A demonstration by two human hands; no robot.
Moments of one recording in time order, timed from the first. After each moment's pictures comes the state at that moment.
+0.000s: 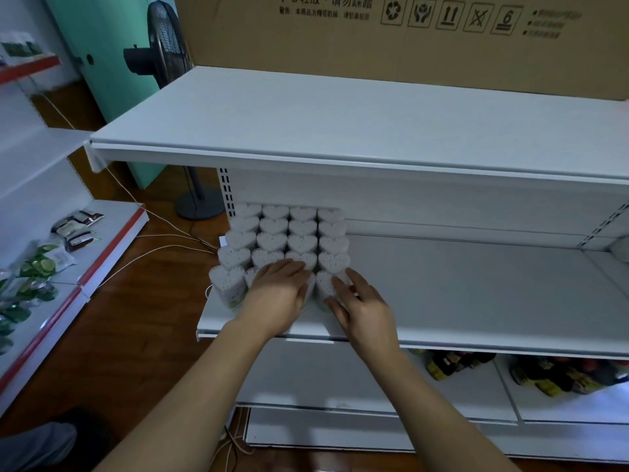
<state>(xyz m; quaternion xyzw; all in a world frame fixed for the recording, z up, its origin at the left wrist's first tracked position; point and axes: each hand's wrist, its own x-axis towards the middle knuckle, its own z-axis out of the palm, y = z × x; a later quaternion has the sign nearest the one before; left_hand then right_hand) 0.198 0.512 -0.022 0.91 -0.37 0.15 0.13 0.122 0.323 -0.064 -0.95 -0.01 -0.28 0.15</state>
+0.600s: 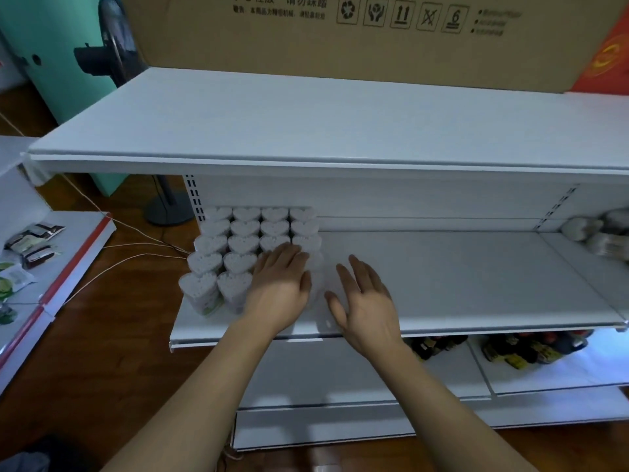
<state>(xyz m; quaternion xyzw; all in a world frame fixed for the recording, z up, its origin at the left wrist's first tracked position) 0.190 0.465 -0.012 0.90 -0.33 0.17 0.21 0.099 0.301 -0.039 -0.97 0.07 -0.24 0.08</state>
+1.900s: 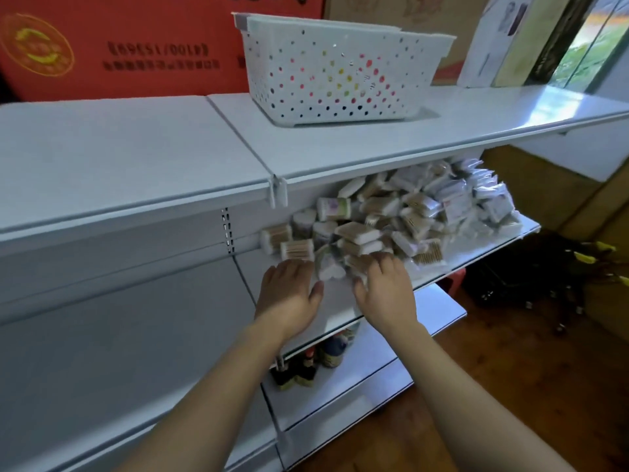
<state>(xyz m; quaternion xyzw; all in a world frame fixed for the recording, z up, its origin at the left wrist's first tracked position) -0.022 -0.230 0.002 0.86 -0.49 -0.04 0.15 -0.157 -0.382 -0.019 -0.92 0.33 -0.23 -0.02</state>
